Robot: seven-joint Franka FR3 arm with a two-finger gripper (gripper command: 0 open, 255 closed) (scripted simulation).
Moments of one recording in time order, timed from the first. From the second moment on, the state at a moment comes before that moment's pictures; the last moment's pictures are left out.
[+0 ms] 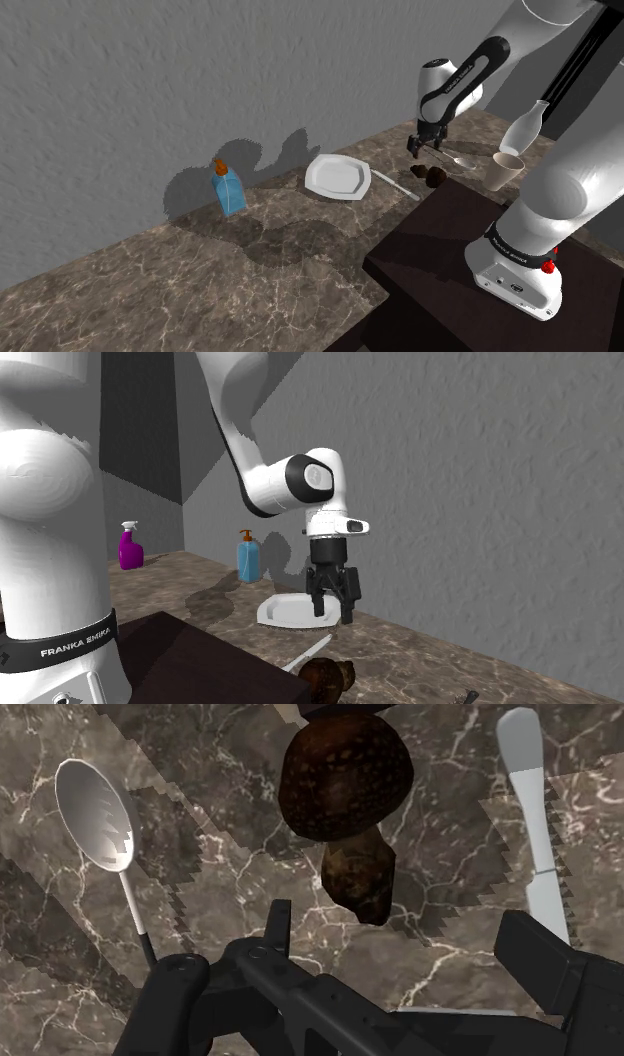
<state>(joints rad) -0.27 0.08 -0.23 -2.60 -0.40 2.58 0.24</state>
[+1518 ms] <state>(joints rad) -0.29 0.16 -0.24 -2.61 -0.43 2.69 0.25</state>
